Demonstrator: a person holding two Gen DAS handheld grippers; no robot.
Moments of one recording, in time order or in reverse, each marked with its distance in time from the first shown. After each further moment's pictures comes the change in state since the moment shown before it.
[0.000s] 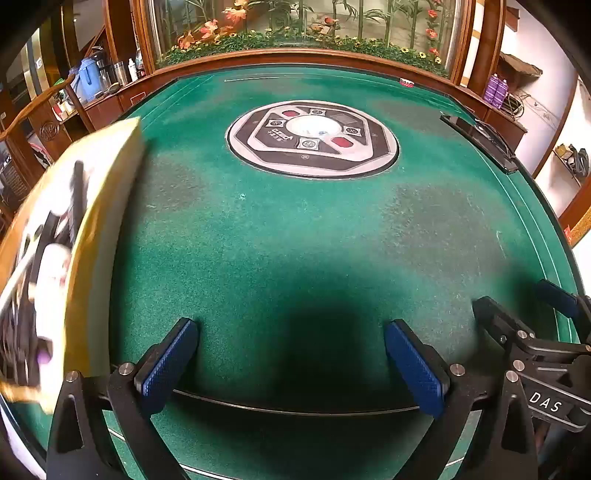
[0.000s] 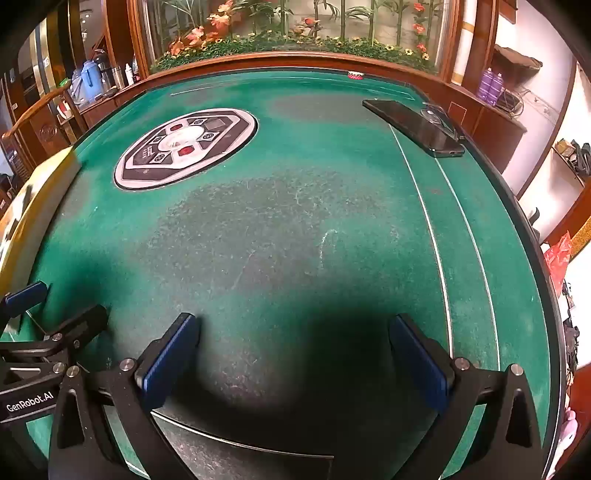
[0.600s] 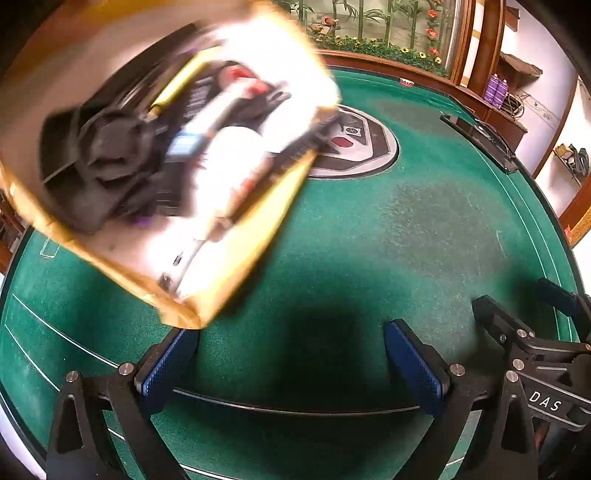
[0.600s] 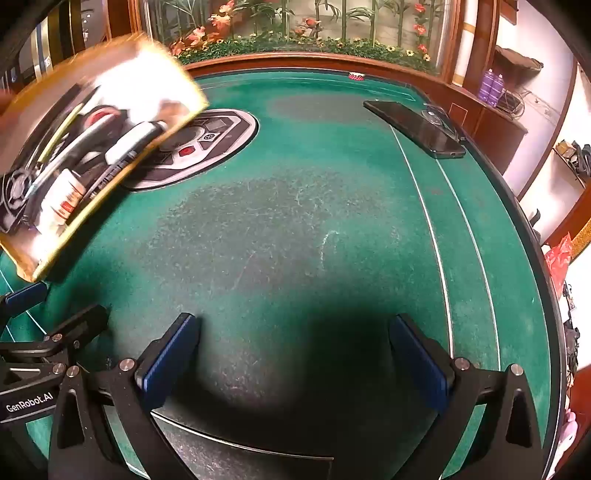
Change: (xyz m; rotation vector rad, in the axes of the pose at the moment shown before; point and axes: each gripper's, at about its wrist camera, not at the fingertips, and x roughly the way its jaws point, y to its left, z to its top) left arm 0.001 -0.001 0.001 0.001 0.002 0.001; right arm 0.000 0.000 0.000 0.000 -0.003 0.000
